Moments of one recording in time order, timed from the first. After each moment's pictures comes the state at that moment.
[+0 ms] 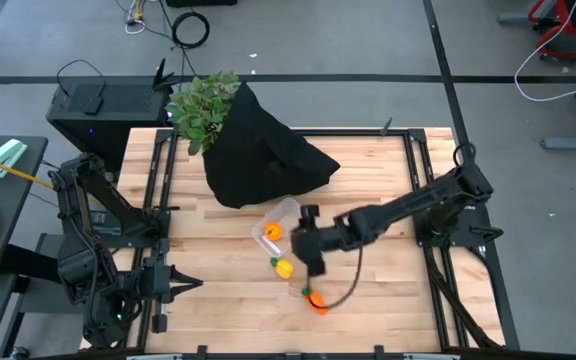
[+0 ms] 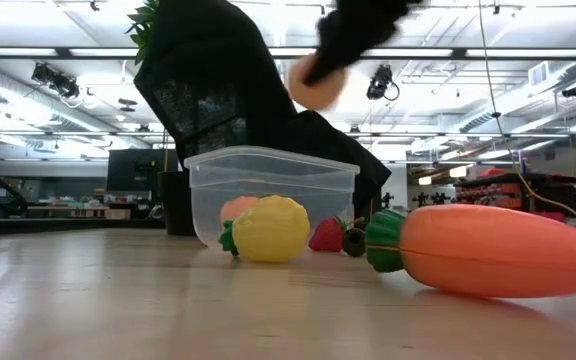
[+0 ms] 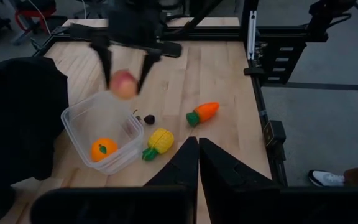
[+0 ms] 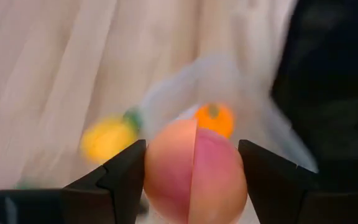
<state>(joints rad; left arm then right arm) -1.14 1.33 1.41 -1.04 -1.00 -0.93 0.29 1.74 1.36 -0.49 0.34 0.03</state>
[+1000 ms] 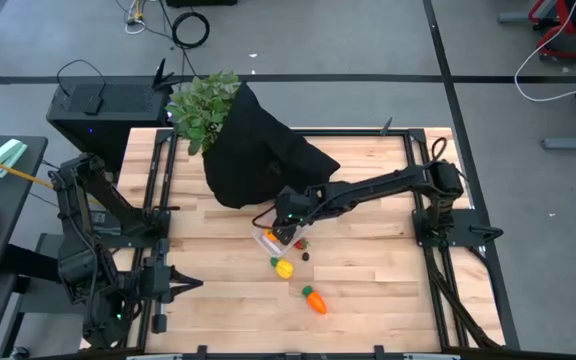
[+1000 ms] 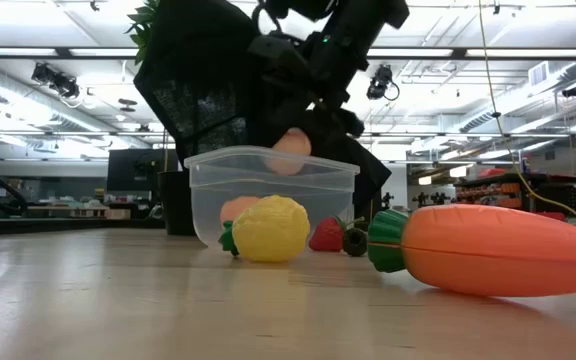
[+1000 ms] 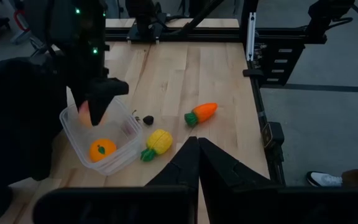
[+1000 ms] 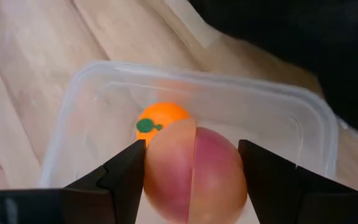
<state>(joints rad) -1.14 1.33 1.41 -1.03 -1.00 -0.93 0.06 1.91 1.47 -0.58 0.18 0.69</state>
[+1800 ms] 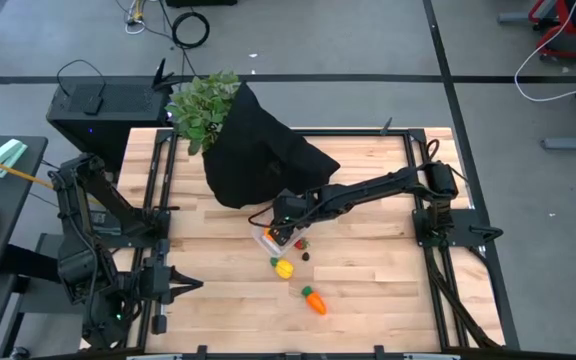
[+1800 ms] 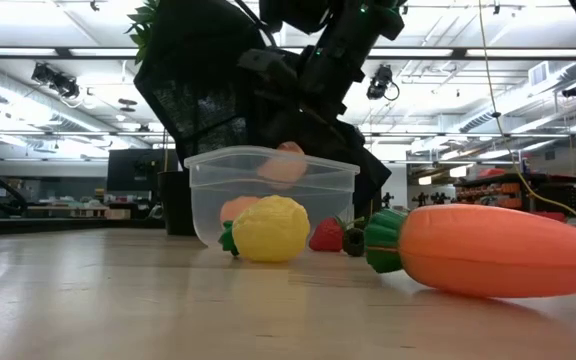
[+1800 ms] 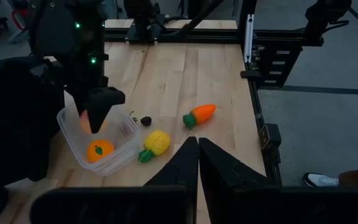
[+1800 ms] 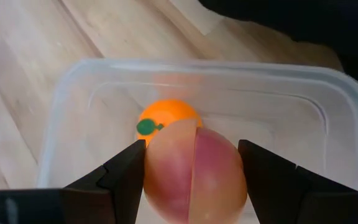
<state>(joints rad) -1.14 1.33 1.41 -1.02 -1.00 -0.93 0.06 1.95 1.46 -0.55 0.15 0.78</state>
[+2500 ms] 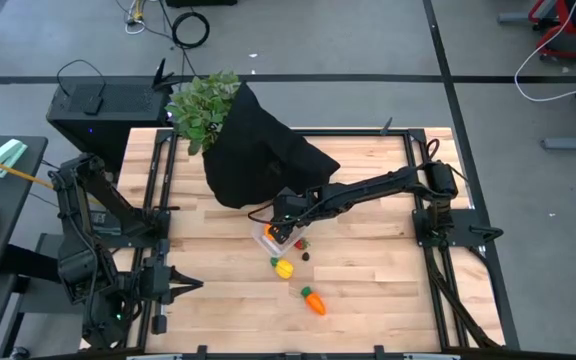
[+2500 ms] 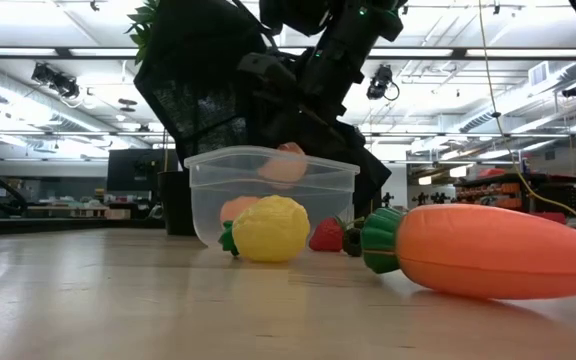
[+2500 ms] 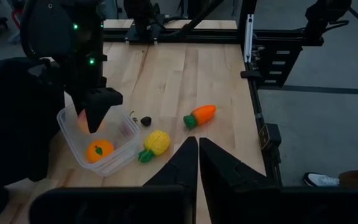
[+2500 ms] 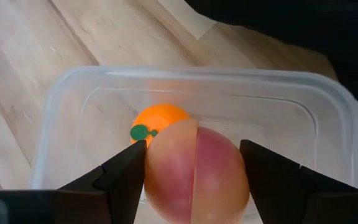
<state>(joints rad) -1.14 1.33 1.41 -1.02 -1.00 -0.93 0.05 1.95 1.46 -0.55 0.16 0.78</state>
